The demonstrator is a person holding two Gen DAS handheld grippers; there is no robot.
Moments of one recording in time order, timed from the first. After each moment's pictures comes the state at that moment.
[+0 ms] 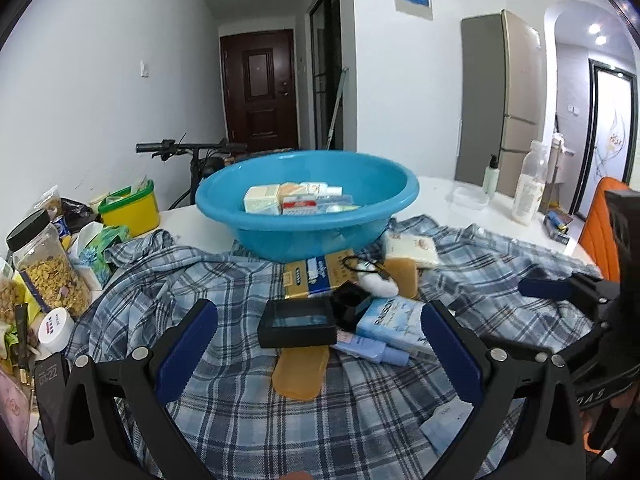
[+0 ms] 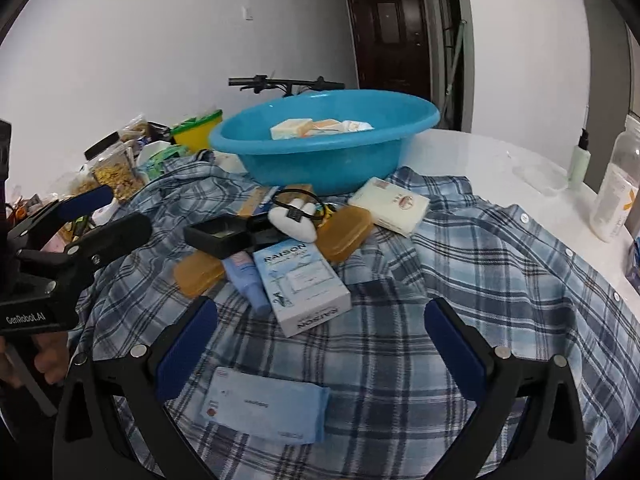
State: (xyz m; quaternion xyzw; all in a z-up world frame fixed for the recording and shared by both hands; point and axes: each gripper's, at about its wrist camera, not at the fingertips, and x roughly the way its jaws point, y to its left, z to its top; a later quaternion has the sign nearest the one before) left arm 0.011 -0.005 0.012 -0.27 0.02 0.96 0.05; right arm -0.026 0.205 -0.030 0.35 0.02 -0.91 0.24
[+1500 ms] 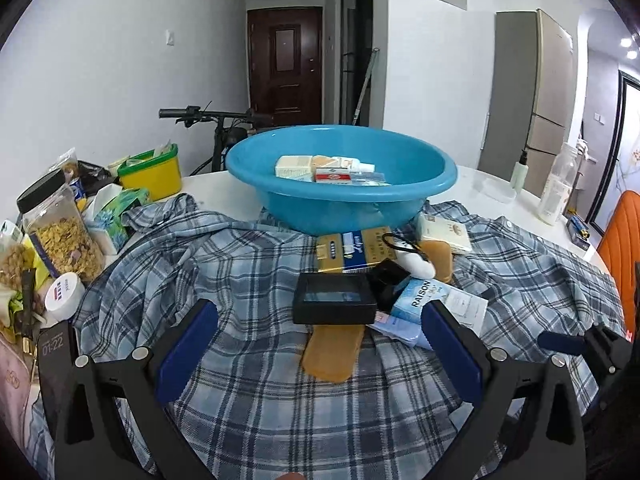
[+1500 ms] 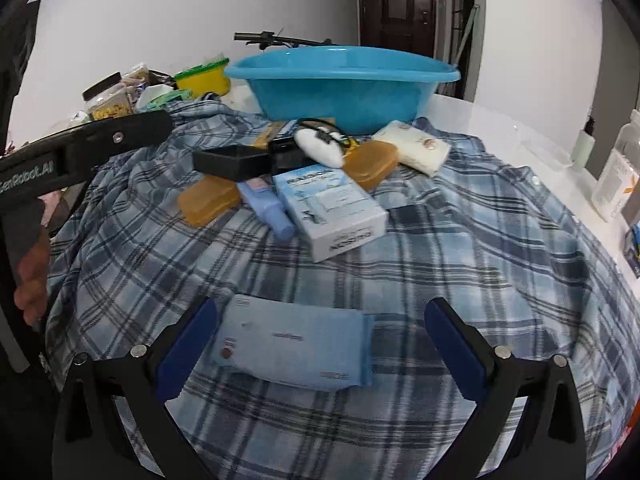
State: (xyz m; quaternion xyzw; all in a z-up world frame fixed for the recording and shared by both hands) left arm 0.001 -0.032 -0.002 -0.32 -0.01 0.95 0.00; right arm 0.005 0.177 -0.066 0.40 0.07 -0.88 0.23
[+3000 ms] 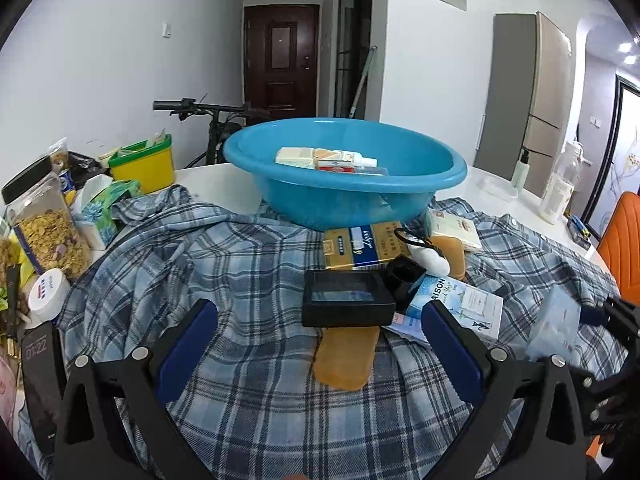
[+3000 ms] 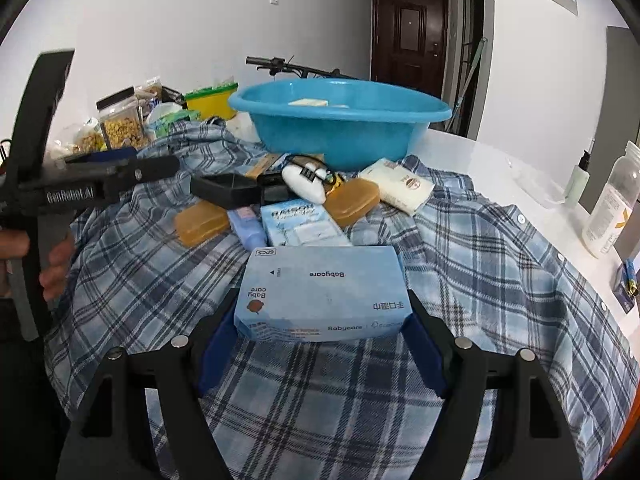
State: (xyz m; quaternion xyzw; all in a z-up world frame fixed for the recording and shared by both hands) left arm -0.016 -0.043 -0.021 -0.32 -0.01 0.95 0.03; right arm -0.003 0.206 -0.049 0.34 0.08 -0.90 0.24
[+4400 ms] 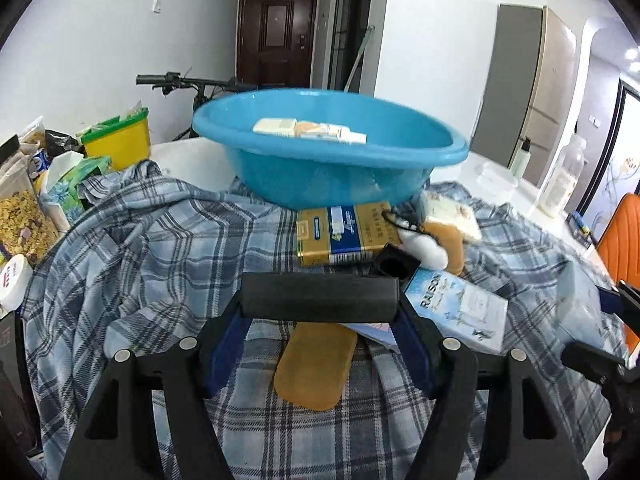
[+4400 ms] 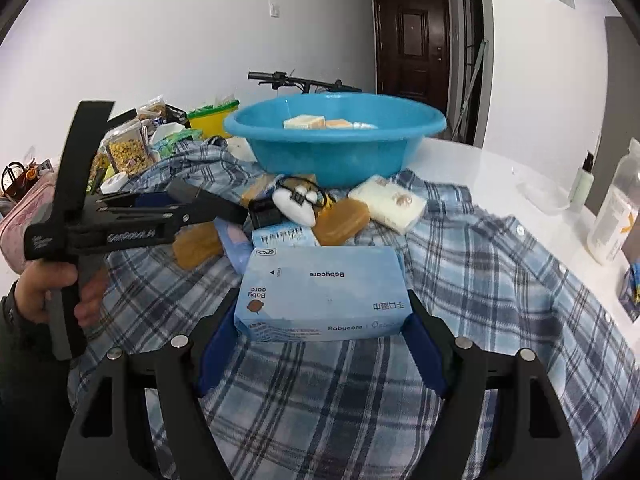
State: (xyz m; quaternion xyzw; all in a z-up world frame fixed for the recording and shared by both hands) left arm -0.043 -0.032 -0.040 -0.35 -0.04 0.94 0.04; right arm -0.019 0.218 -0.033 0.32 0.06 -0.91 0.26
